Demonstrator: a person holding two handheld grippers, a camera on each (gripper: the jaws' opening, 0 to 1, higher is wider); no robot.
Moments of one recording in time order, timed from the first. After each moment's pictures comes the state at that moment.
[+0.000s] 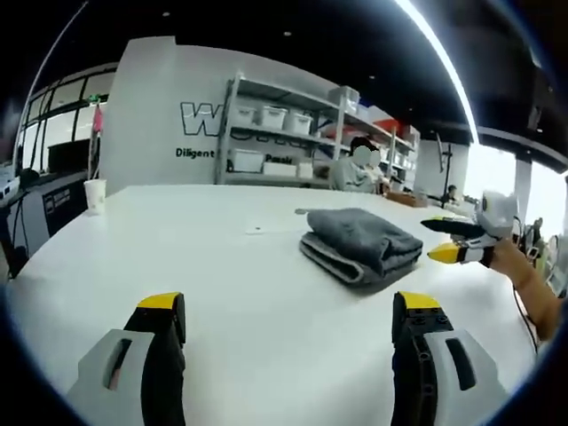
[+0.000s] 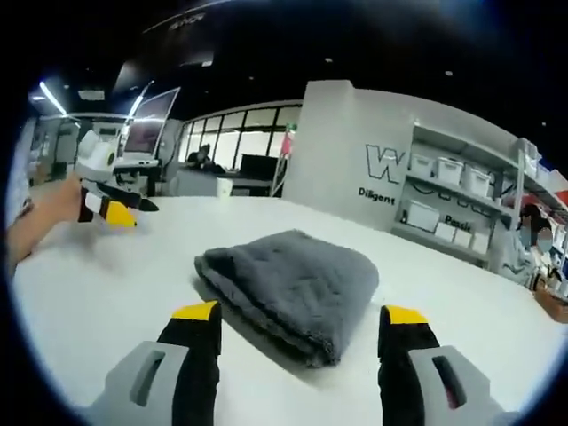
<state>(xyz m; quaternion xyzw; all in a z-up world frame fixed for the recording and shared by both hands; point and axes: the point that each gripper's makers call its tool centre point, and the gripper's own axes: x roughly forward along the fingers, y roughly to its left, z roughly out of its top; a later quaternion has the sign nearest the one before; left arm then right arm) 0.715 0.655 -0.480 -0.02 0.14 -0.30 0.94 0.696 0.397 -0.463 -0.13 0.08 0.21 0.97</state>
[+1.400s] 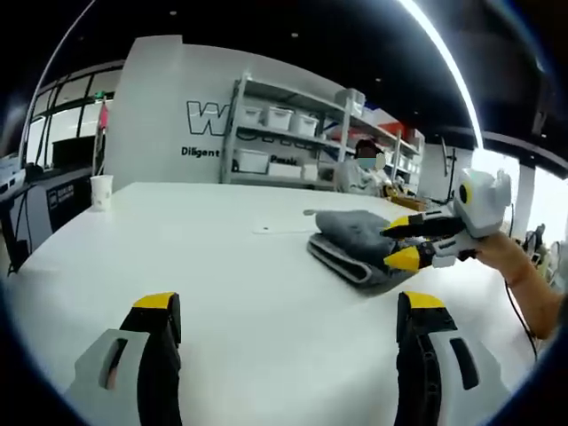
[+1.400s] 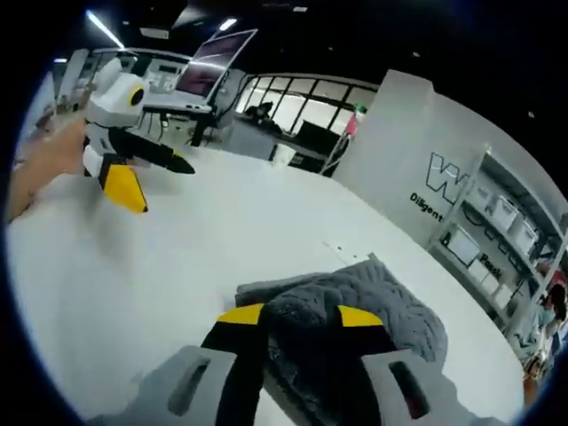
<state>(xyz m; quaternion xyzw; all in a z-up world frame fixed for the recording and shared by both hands) 0.714 0.665 -0.481 -0.04 0.14 -0.30 0.94 0.732 0.494 -0.485 -0.28 0.14 0.30 0.90</state>
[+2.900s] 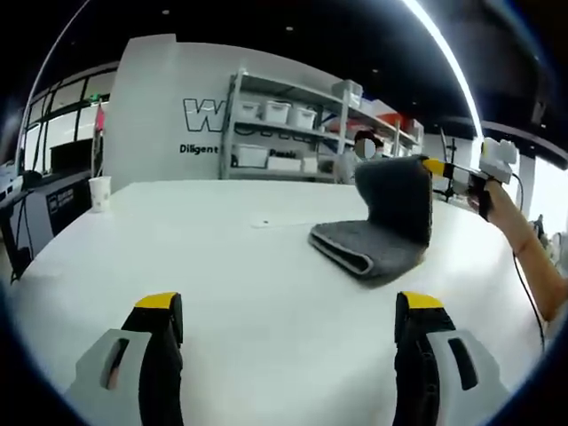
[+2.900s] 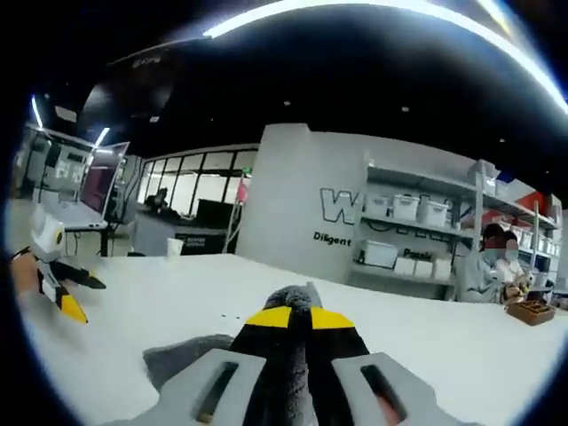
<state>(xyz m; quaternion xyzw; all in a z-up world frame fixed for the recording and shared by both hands) 0.714 0.663 -0.487 -0.02 0.15 -0.30 0.94 0.733 0.338 -0.357 -0.08 -0.03 0.08 0.99</state>
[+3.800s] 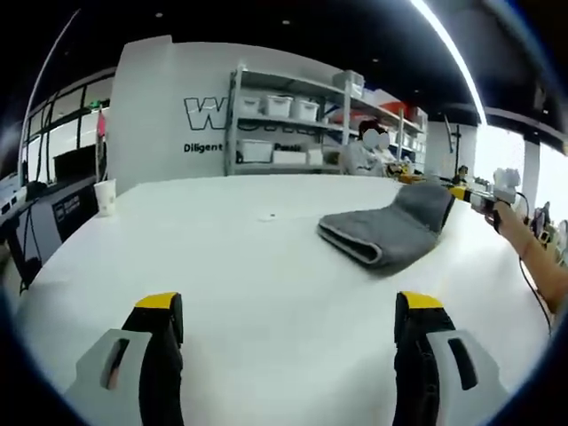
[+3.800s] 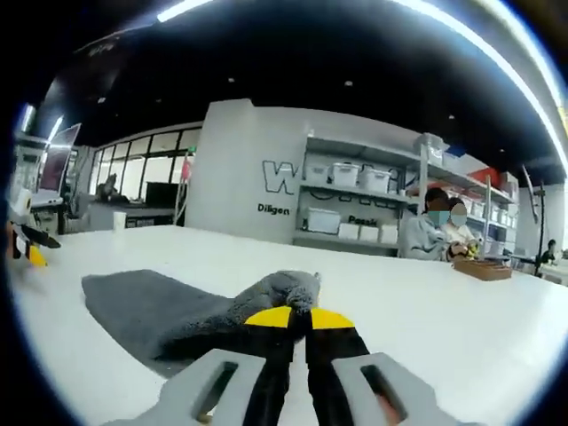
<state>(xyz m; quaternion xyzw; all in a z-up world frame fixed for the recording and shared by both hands) 0.717 0.670 -0.493 0.01 0.16 -0.28 0.95 0.698 0.195 -0.439 -0.06 0.03 -0.04 1.00</state>
